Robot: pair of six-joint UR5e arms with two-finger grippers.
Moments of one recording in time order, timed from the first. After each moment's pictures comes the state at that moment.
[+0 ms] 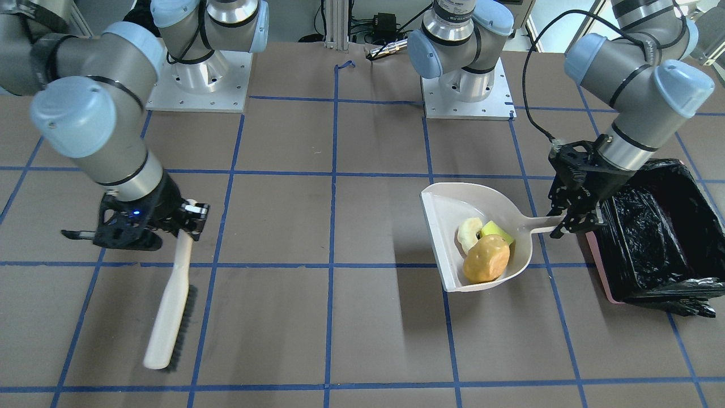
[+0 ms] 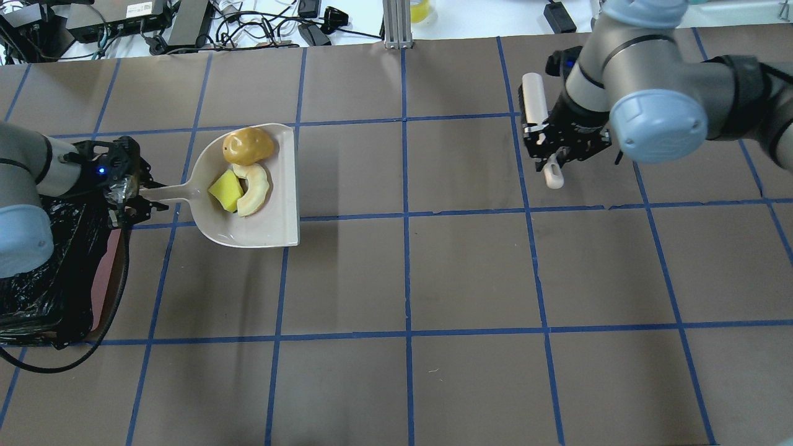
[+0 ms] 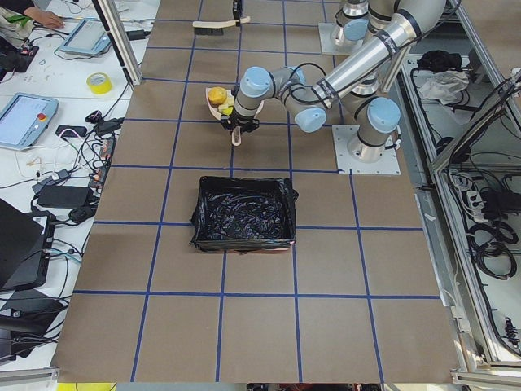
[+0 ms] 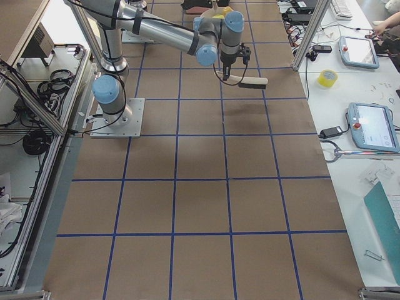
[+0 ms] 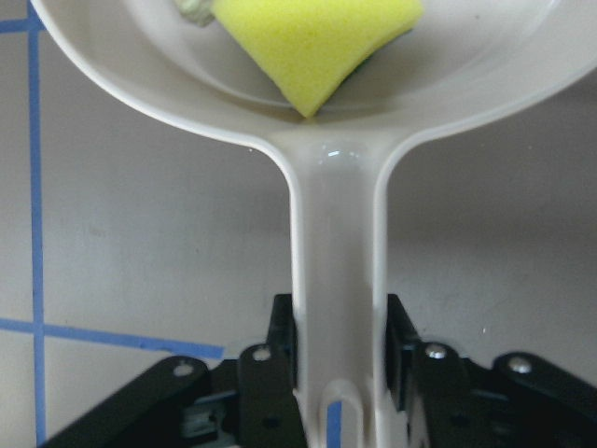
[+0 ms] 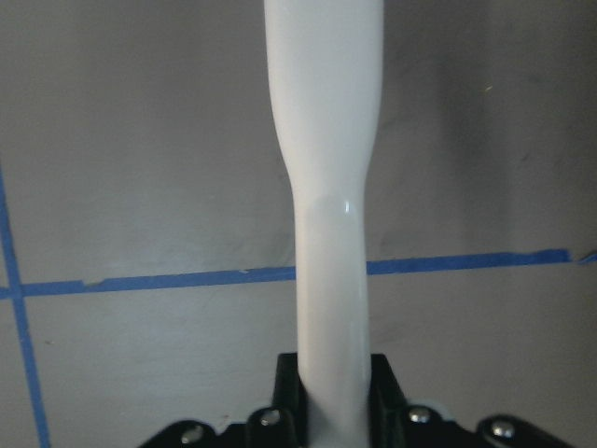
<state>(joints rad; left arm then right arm) -1.03 -1.62 -2.03 -0.96 1.24 2.01 1.46 -1.35 1.73 -1.95 -1.50 -0.03</state>
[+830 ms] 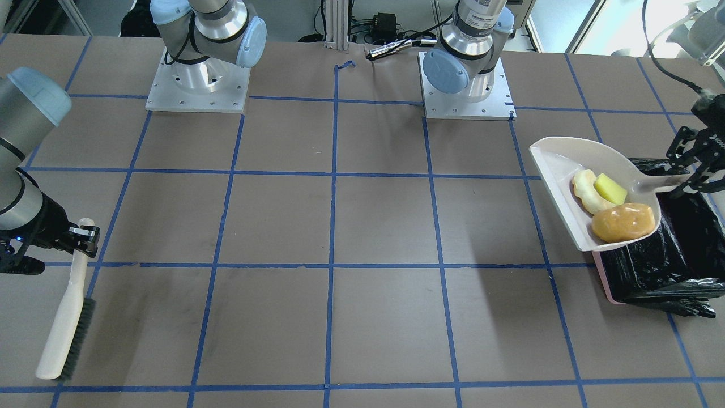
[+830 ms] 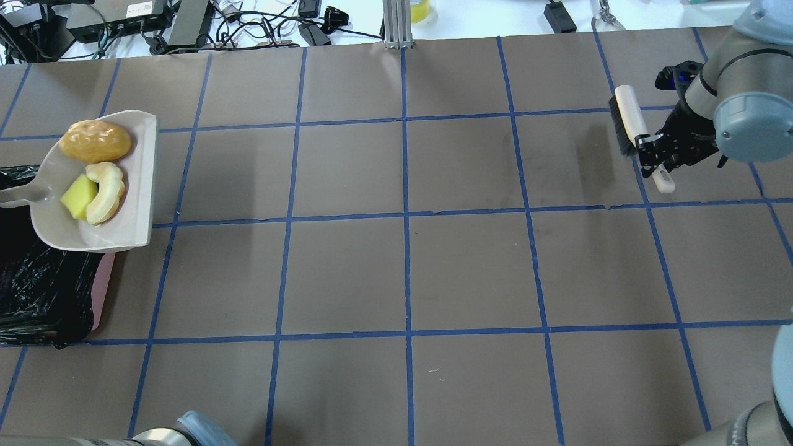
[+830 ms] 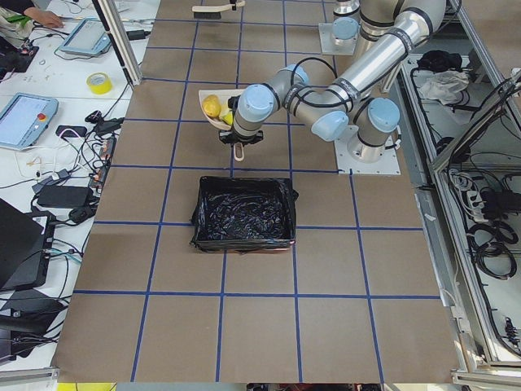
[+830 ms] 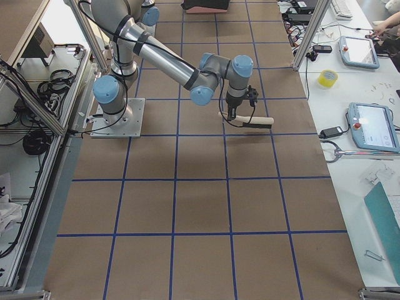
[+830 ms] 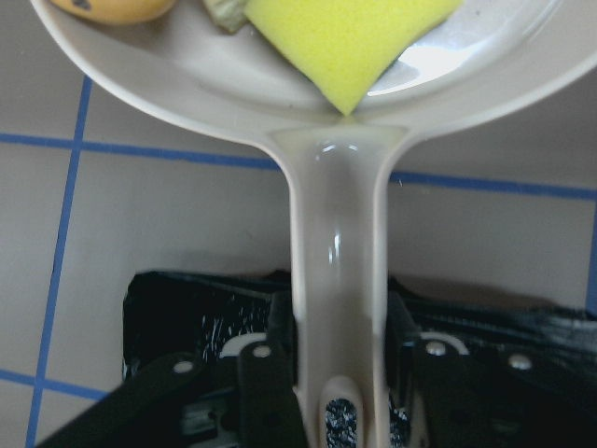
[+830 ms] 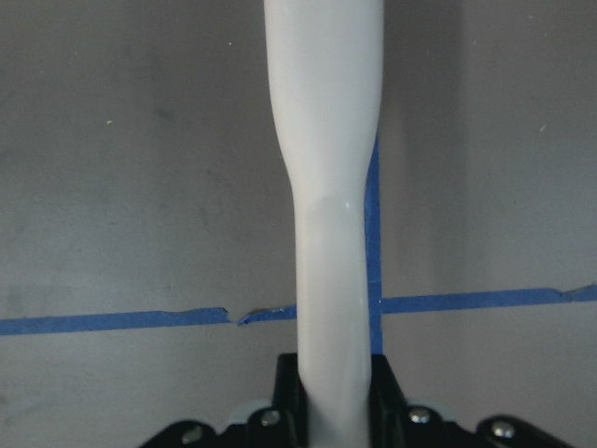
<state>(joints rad) -0.66 -1.69 -1.70 -1.42 1.25 2.40 1.19 -1.27 1.80 -2.07 -1.59 -0.32</state>
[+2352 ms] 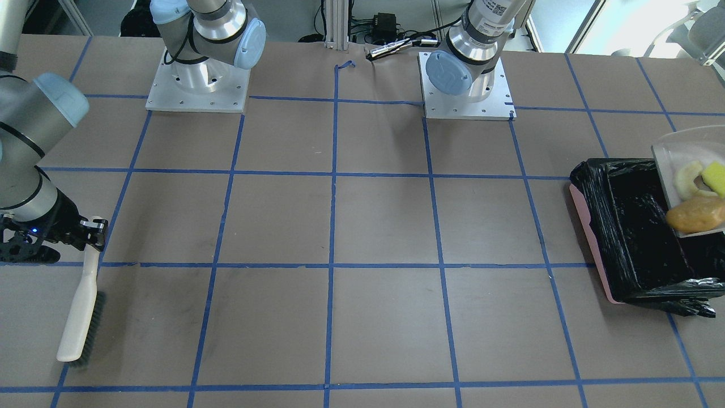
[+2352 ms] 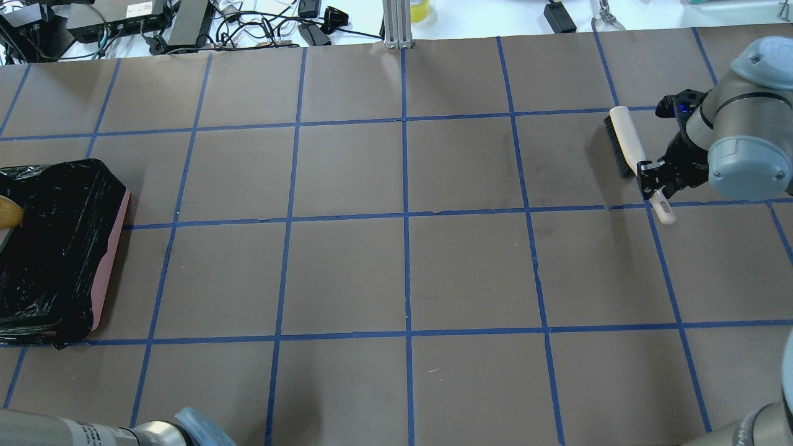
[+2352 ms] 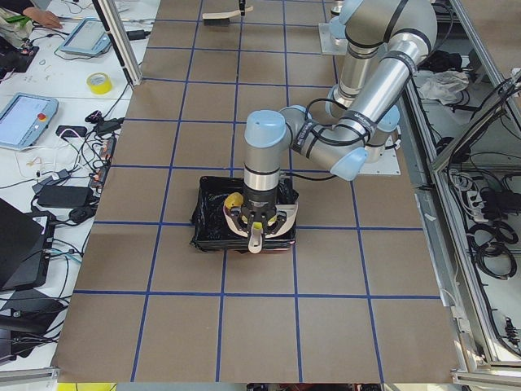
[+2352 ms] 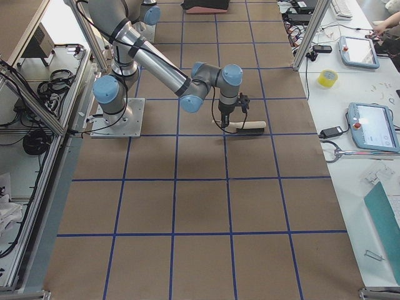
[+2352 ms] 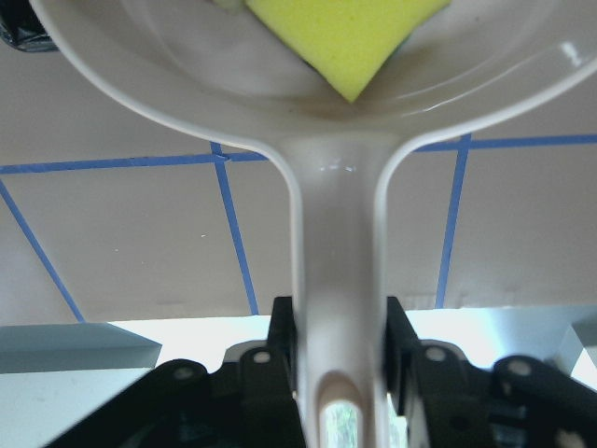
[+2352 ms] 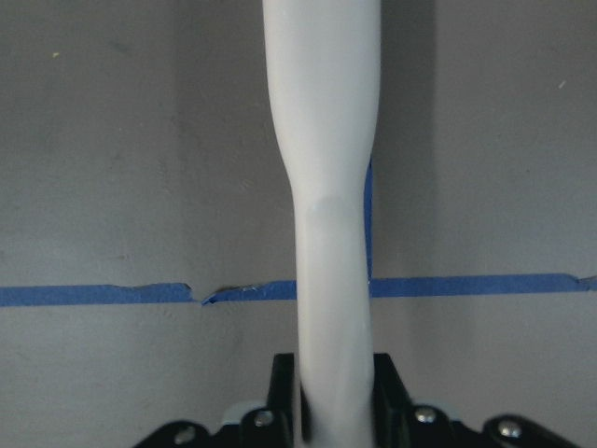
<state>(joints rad) -0.68 -1.80 -1.59 -0.88 1.90 2.69 1.17 -1.28 1.91 -2.19 -1.60 -0.39</state>
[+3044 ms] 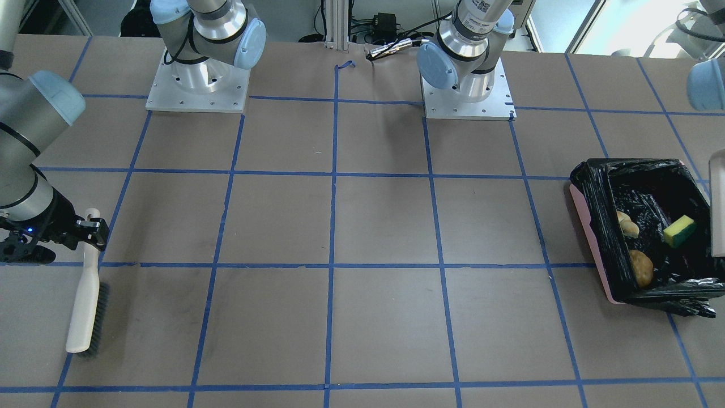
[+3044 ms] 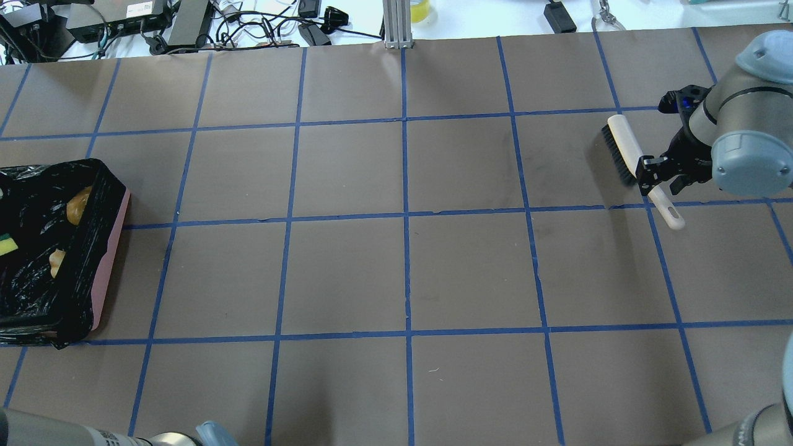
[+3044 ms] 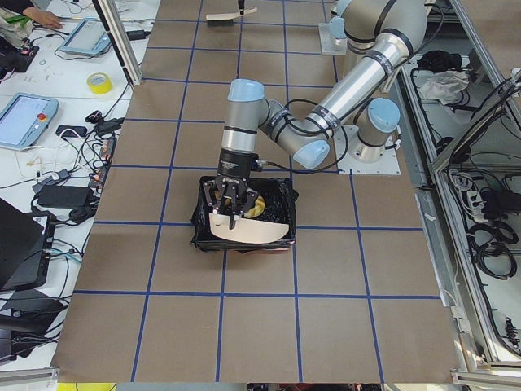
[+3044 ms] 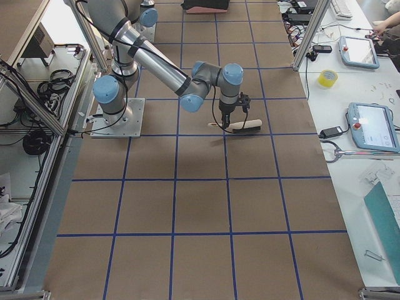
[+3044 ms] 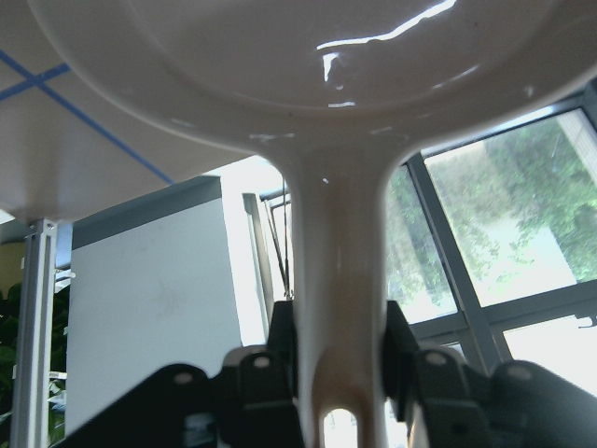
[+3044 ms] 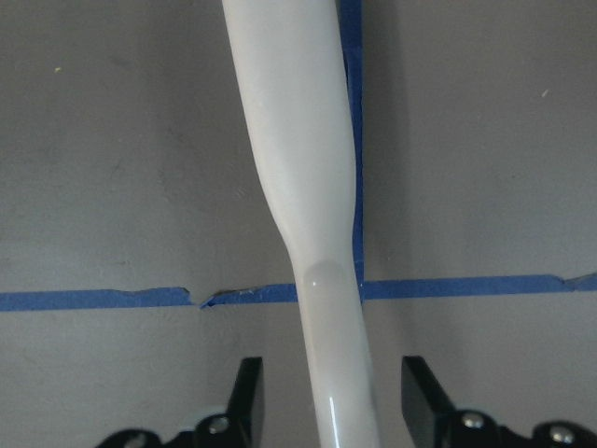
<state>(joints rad) -0.86 -1.82 -1.72 -0.25 2.04 3.00 1.17 -1.29 1.89 -2.17 -1.59 -0.38</state>
